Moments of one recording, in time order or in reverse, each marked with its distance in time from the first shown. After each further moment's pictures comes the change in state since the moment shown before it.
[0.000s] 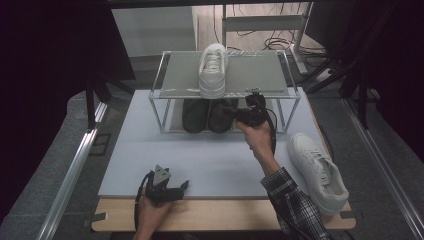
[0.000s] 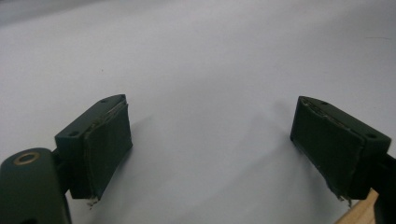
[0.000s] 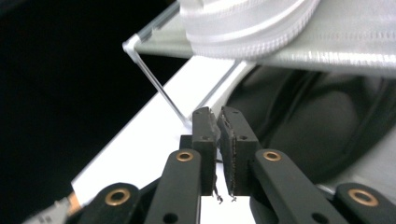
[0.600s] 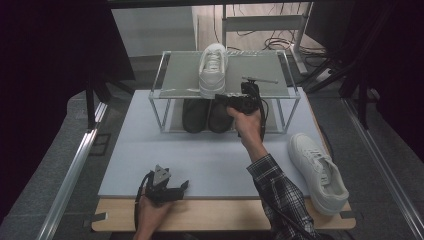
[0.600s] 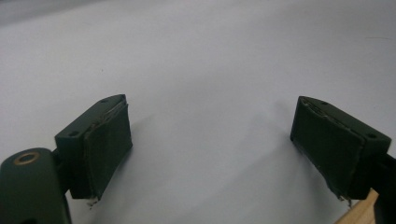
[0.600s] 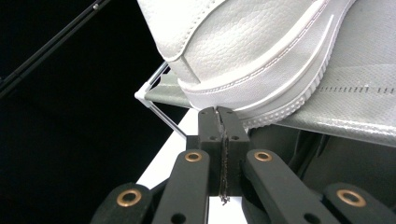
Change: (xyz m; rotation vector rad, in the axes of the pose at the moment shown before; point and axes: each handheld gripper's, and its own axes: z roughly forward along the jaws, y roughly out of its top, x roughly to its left) left arm 0.000 0.000 0.000 0.001 -0.001 0.001; right arm -0.007 0.028 0.029 -0.073 0.073 0.165
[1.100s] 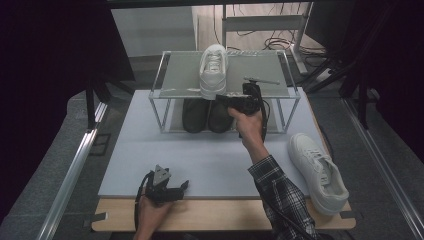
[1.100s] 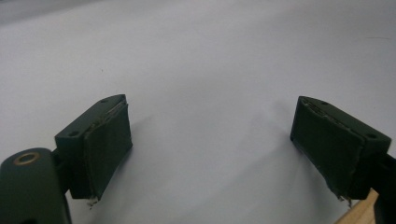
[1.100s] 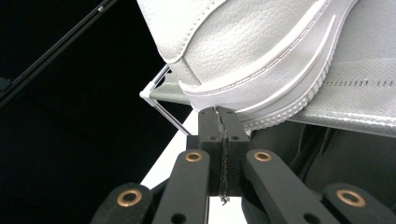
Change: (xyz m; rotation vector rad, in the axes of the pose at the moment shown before) left arm 0.000 0.000 0.000 0.000 0.000 0.000; right arm -0.001 -0.002 -0.004 -0.004 0.016 0.012
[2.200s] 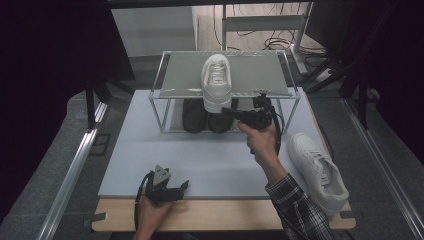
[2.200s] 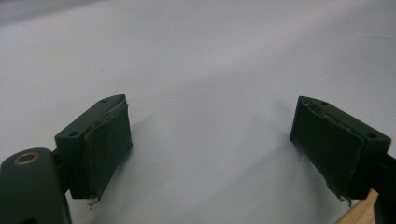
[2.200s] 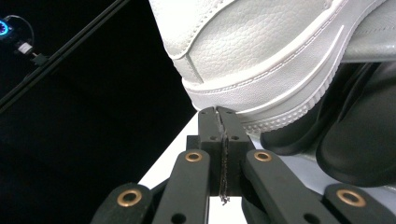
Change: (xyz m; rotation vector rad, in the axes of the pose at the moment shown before) left arm 0.000 0.000 0.000 -0.002 0.001 -0.004; right arm 0.014 -0.027 -0.046 0.023 0.083 -0.047
